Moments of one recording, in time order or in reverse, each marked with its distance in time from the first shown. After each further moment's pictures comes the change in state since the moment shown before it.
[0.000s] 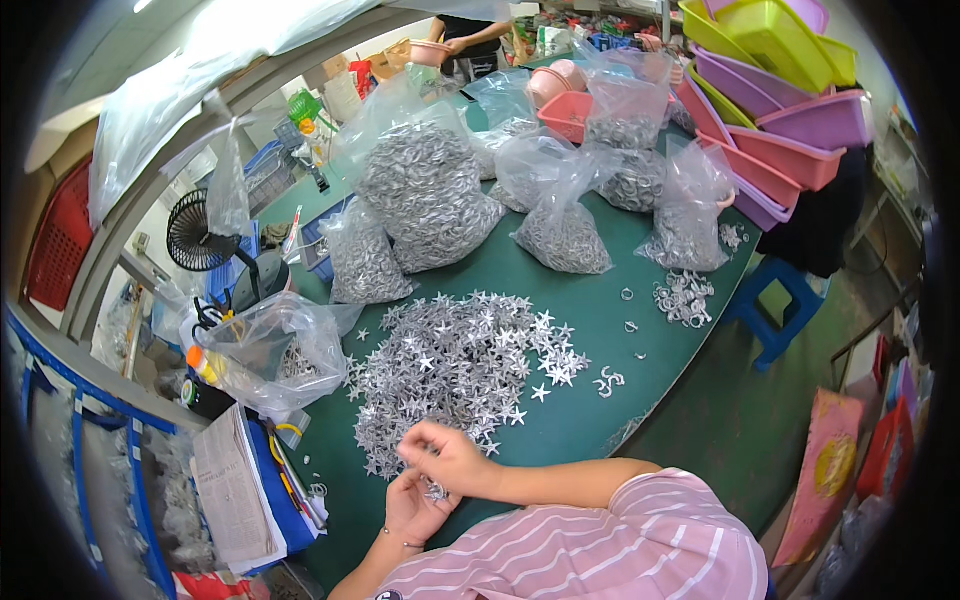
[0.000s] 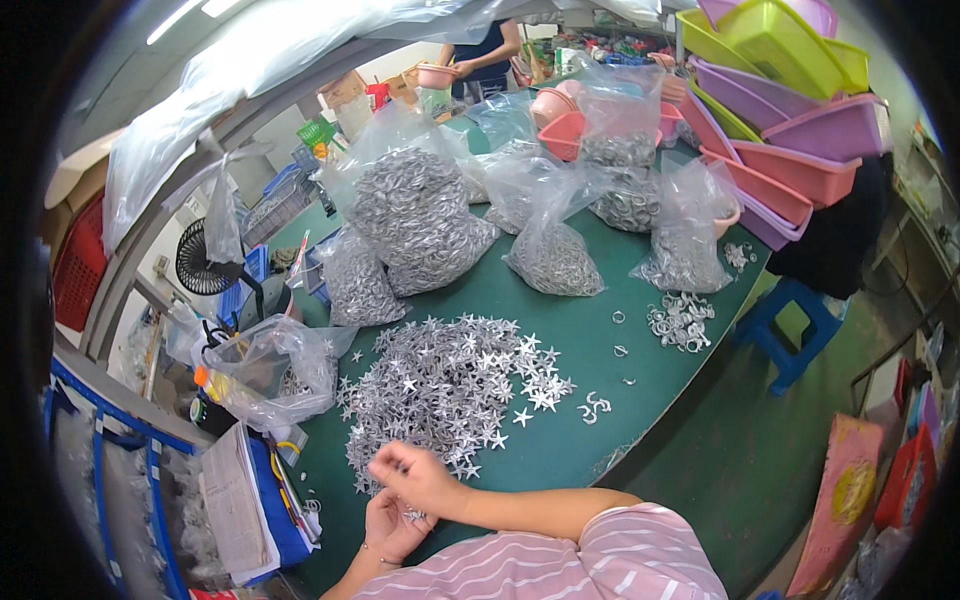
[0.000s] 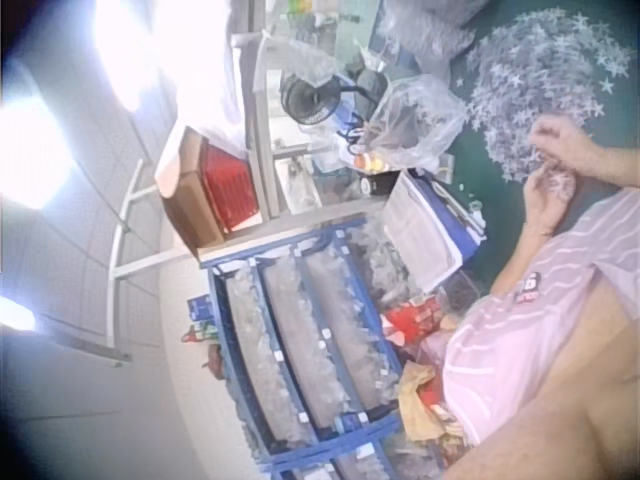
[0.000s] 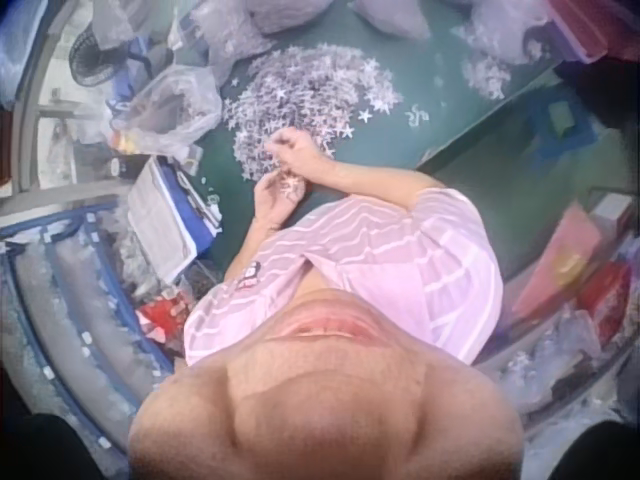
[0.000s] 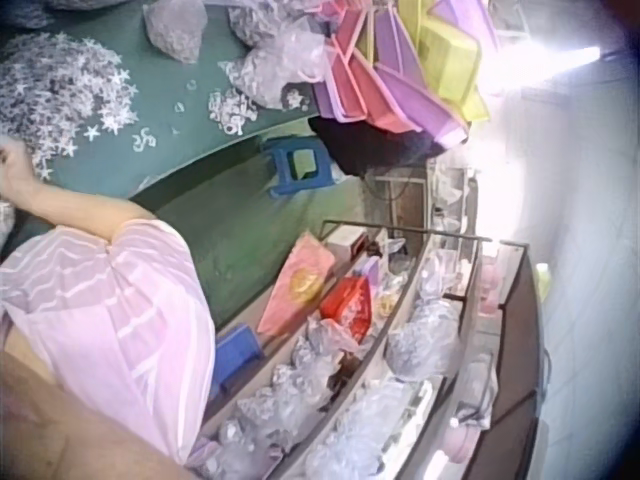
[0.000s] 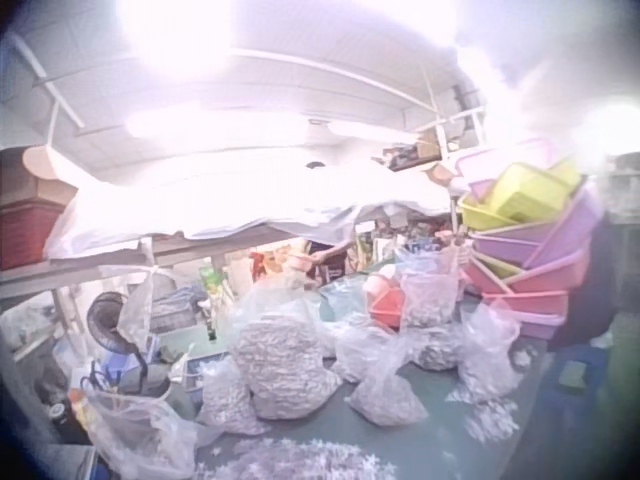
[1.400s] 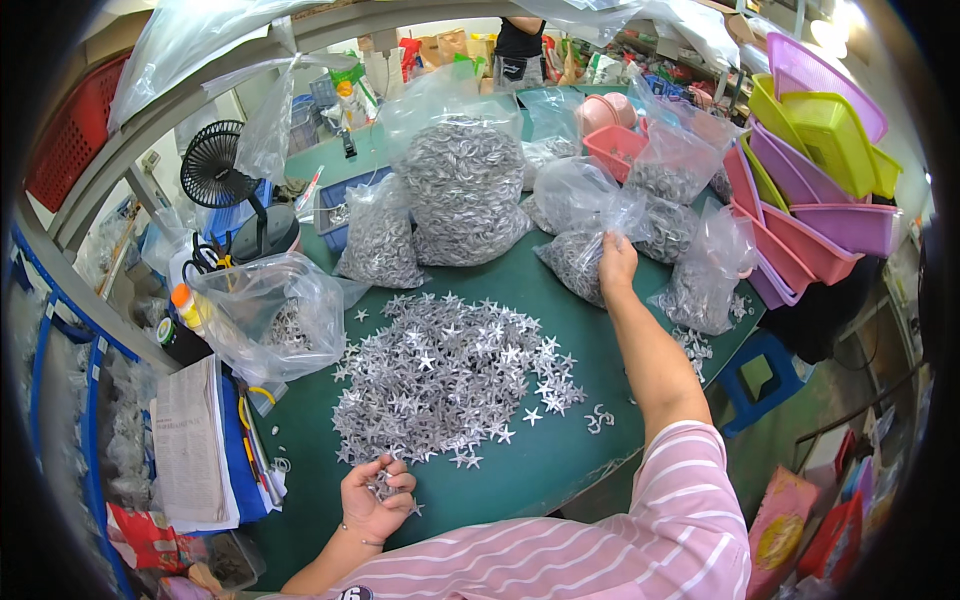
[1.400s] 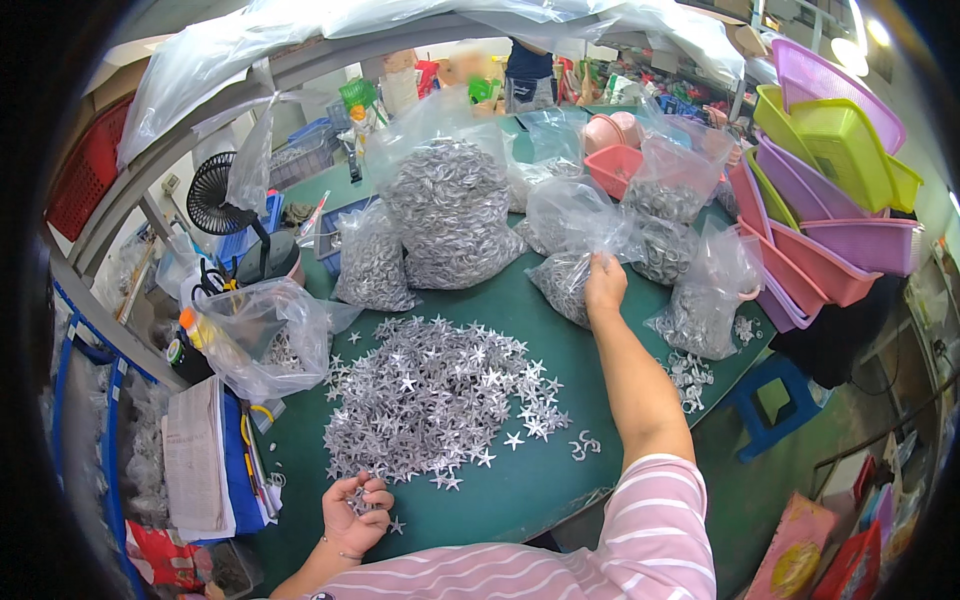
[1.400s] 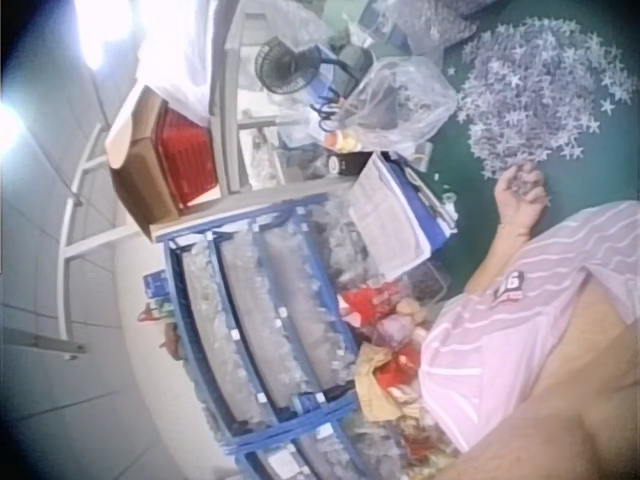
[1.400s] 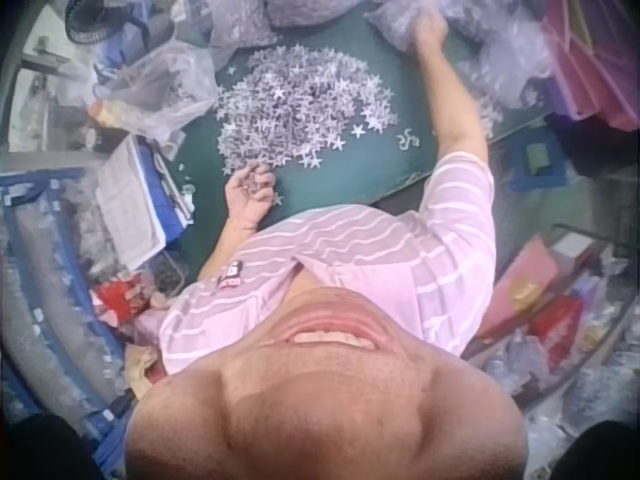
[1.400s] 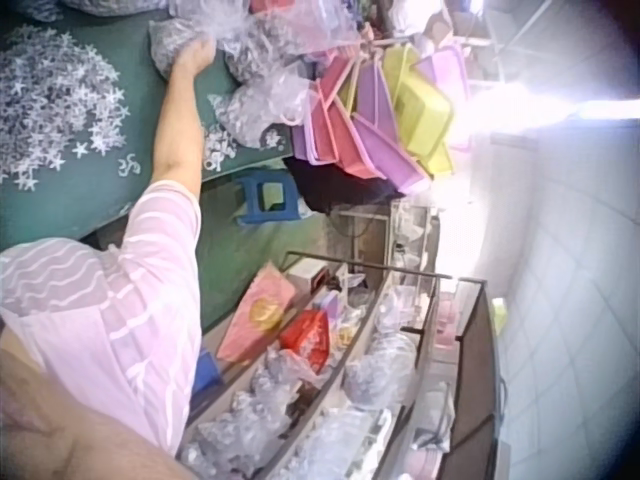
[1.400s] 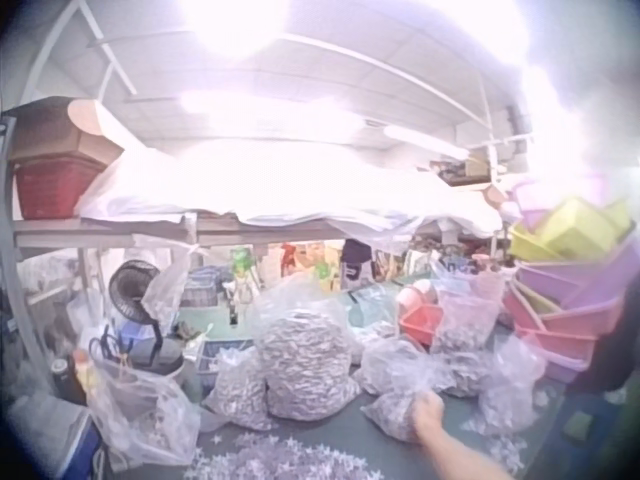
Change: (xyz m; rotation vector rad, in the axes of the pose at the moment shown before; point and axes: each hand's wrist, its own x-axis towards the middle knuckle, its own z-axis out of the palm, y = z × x) left_hand -0.006 0.012 -0.006 -0.414 -0.070 -0.039; right_hand 0.167 -0.066 -0.335 -0.803 1.030 -0.220
